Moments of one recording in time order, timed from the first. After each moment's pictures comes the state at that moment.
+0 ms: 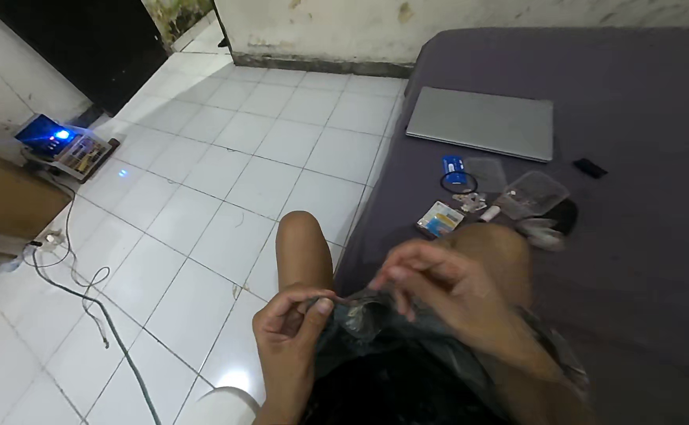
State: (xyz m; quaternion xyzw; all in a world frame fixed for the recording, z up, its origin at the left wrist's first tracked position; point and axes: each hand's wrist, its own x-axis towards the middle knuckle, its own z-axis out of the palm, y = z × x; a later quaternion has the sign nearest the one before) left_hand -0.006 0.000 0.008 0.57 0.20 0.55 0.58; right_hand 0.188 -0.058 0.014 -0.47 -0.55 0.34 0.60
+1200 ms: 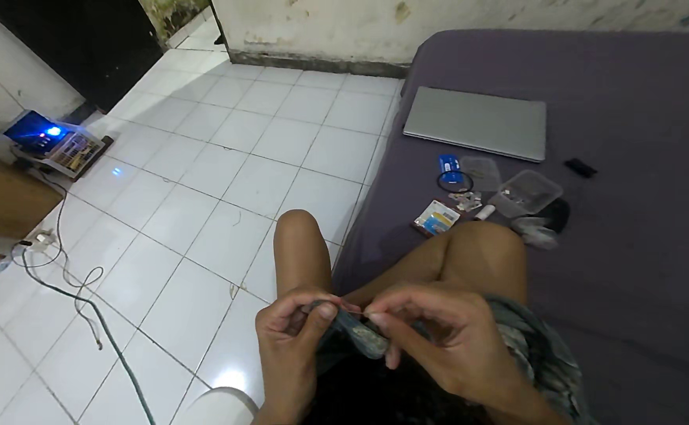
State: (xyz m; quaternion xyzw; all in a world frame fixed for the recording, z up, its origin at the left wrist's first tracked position) left_hand -0.010 -0.003 0.010 0.53 0.19 0.52 0.64; right_hand 0.152 -0.069 0.018 -0.42 -0.59 0.29 0.62
